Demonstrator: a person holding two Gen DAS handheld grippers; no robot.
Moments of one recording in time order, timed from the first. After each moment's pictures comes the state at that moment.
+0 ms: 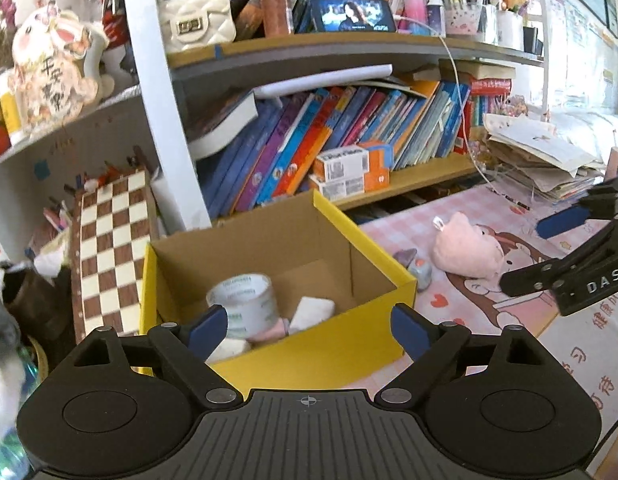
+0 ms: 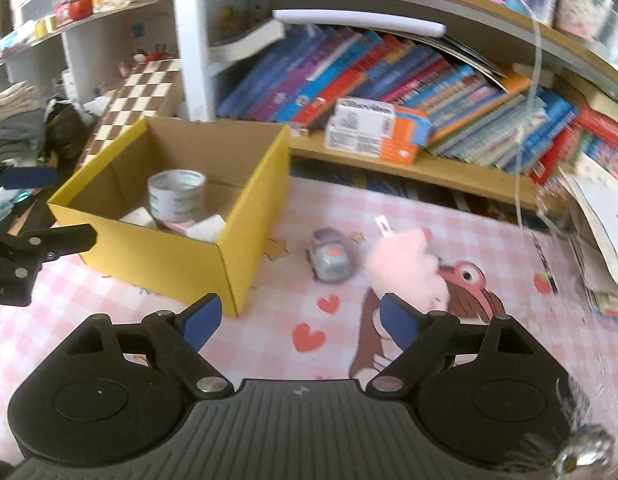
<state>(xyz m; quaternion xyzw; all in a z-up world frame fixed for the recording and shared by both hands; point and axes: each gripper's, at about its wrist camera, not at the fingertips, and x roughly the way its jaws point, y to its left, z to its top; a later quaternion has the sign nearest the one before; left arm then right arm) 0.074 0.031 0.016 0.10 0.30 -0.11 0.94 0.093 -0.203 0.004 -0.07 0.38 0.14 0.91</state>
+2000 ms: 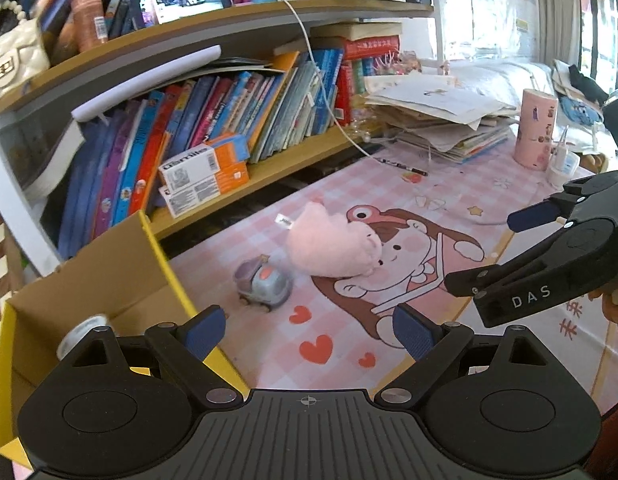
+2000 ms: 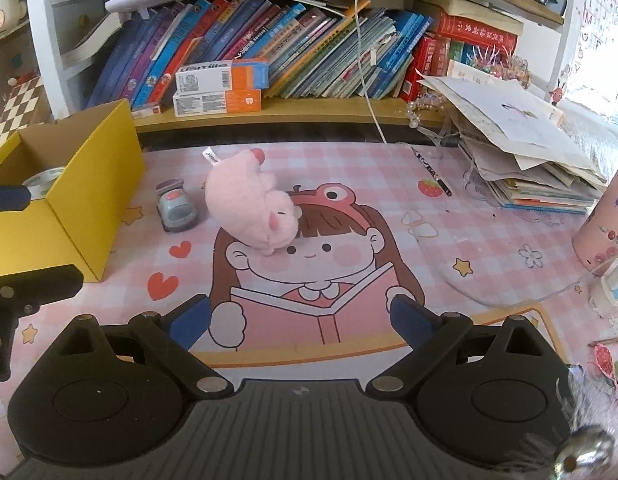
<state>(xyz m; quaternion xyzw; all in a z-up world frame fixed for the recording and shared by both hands) 0.095 -0.105 -0.012 0.16 0.32 -0.24 0.90 0.074 -0.303 -0.044 -0.01 0.39 0.00 0.92</state>
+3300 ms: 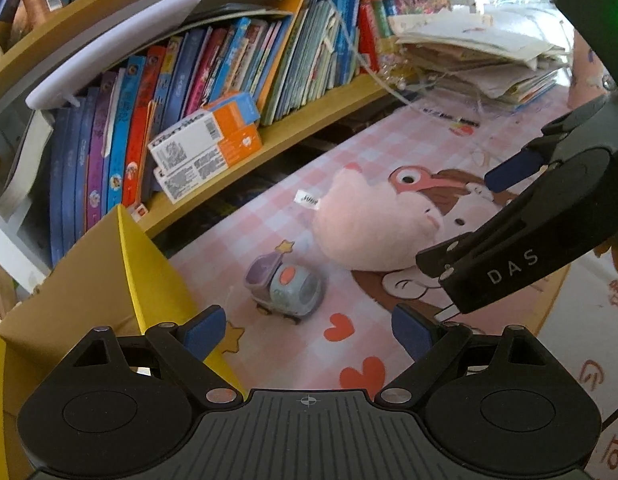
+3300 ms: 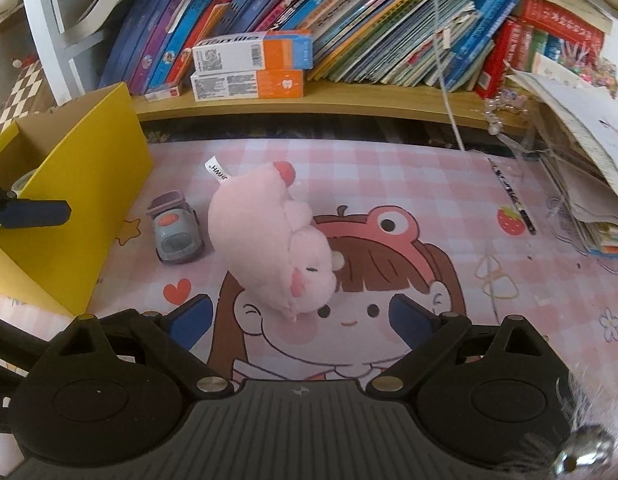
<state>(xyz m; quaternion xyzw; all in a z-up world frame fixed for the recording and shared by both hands) 0.168 -0.139 -0.060 0.23 0.36 -0.18 0.89 0.184 -0.306 -0.080 -0.02 0.43 0.09 0.90</state>
